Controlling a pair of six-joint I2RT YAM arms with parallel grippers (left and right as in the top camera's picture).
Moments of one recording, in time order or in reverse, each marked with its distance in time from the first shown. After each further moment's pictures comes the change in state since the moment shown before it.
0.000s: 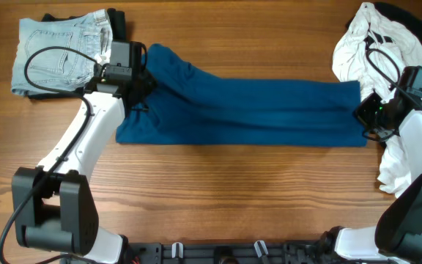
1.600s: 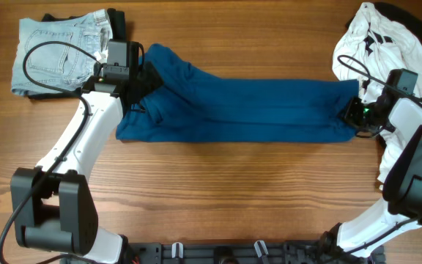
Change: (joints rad) left arm 0.010 0.000 0.003 -0.020 -0.016 0.105; right arm -0.001 0.291 0.020 0.172 -0.157 -0.385
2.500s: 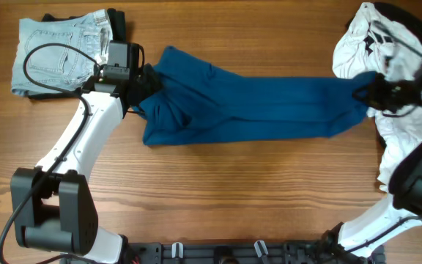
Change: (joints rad) left arm 0.000 0.000 0.000 -0.049 -0.003 0.000; right arm -0.064 0.042 0.374 -0.427 -0.264 -0.158
